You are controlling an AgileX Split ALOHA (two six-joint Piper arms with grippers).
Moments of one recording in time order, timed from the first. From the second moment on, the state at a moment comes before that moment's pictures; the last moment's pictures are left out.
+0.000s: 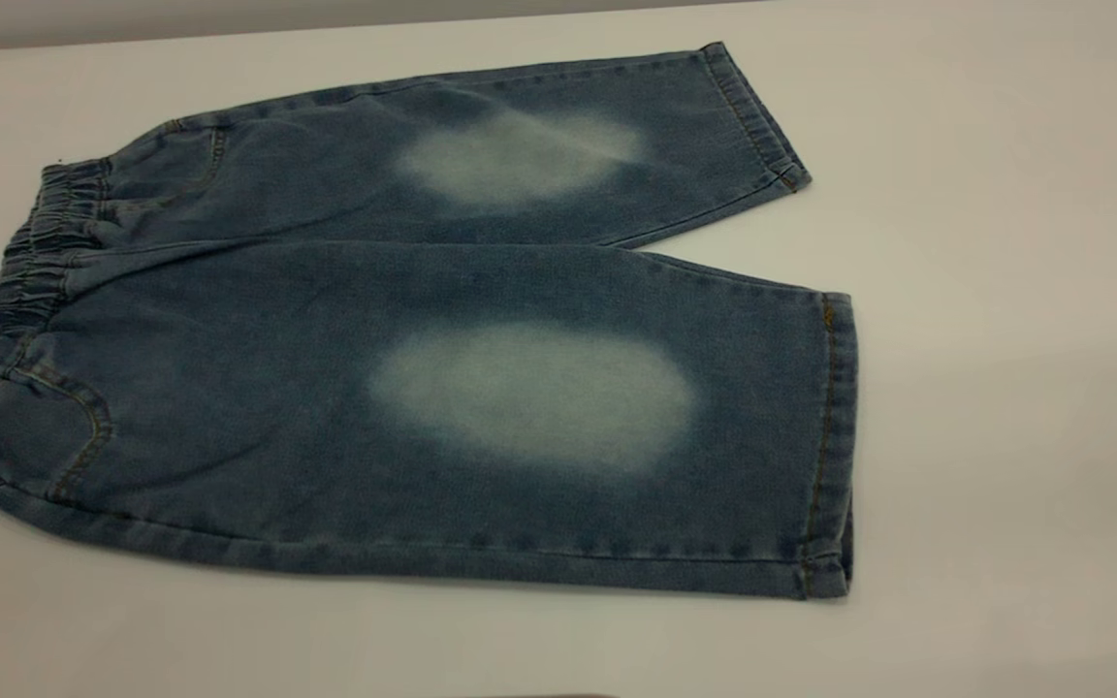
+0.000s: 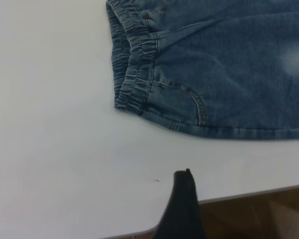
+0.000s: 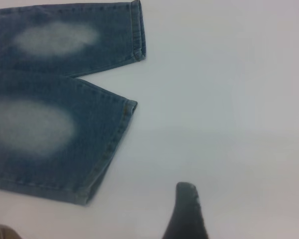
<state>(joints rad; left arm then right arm) -0.01 -0.02 -0.49 -0.07 1.13 0.14 -0.04 -0.01 -0.47 0.21 1.13 -0.06</state>
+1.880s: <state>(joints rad) -0.01 -0.02 -0.49 -0.07 1.13 0.14 -0.04 -0.01 -0.47 0.21 1.13 -0.06</state>
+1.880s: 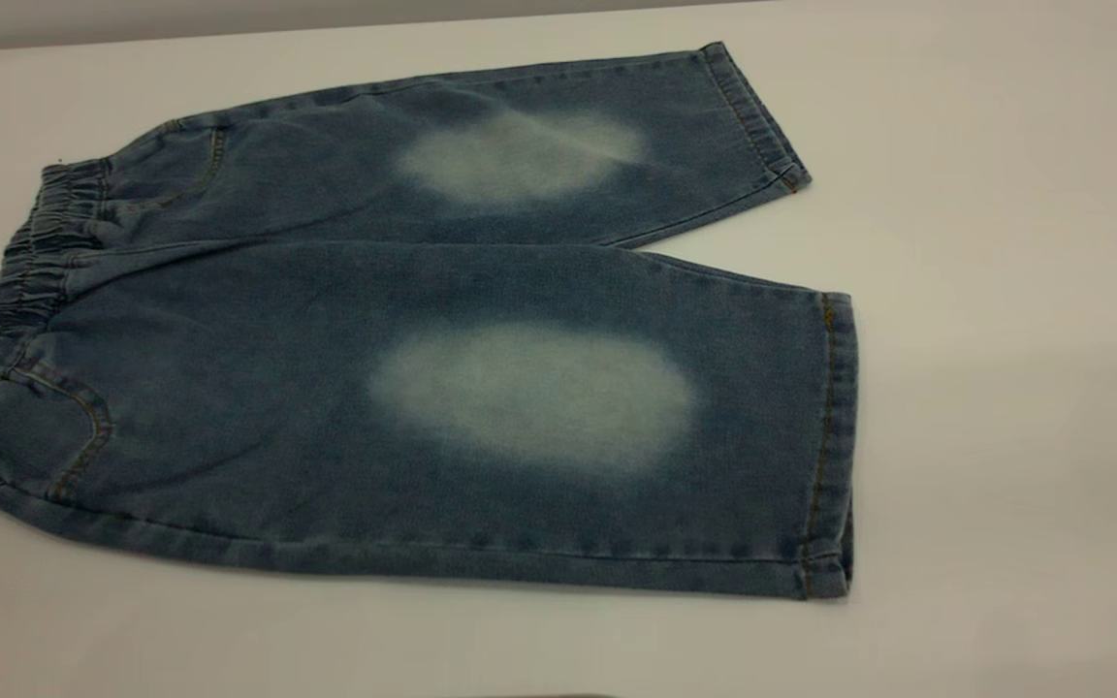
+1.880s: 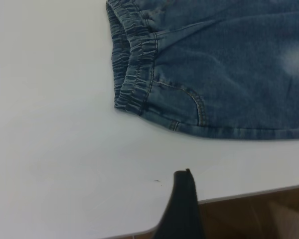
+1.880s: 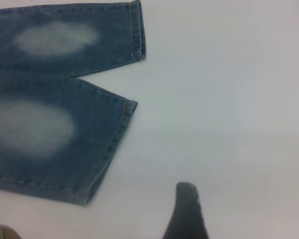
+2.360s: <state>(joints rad) -0.01 0.00 -0.50 -0.04 1.13 0.09 -0.04 0.07 -0.47 0.21 1.13 -0.04</state>
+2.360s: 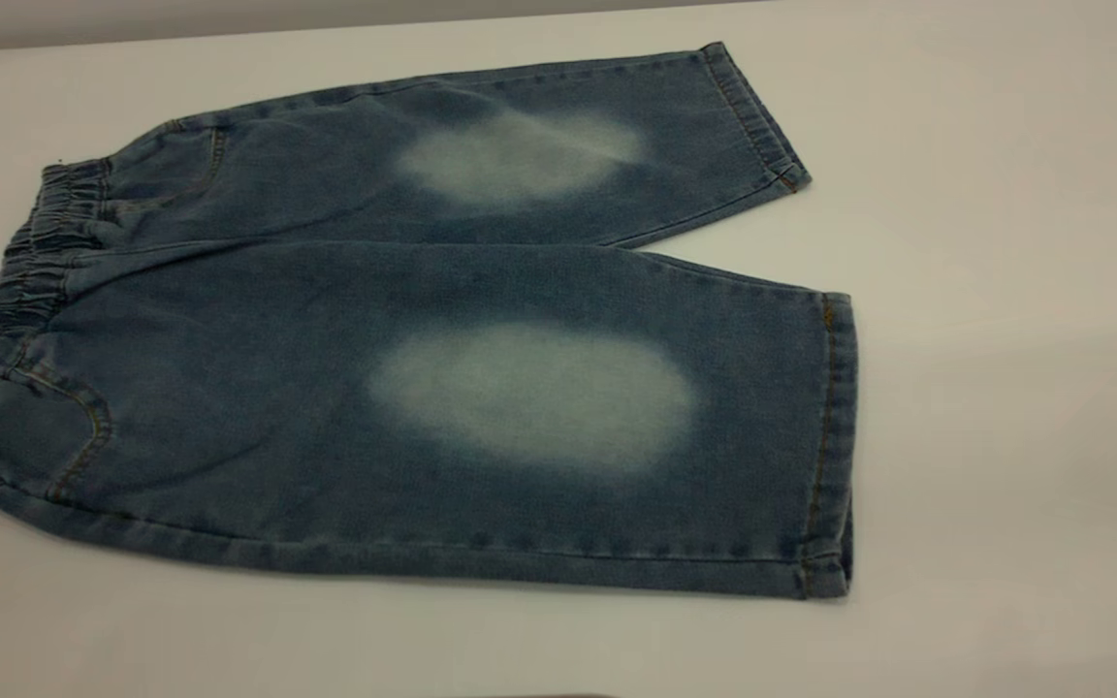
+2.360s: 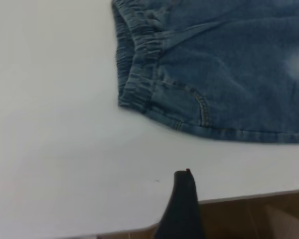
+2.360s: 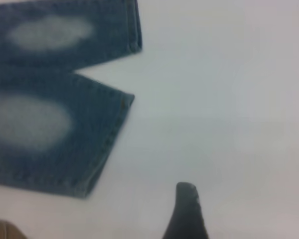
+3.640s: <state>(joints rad) 0.09 1.66 -0.79 0.06 0.49 -0.28 -0.04 1.30 -0.50 1.08 0.64 -0.80</state>
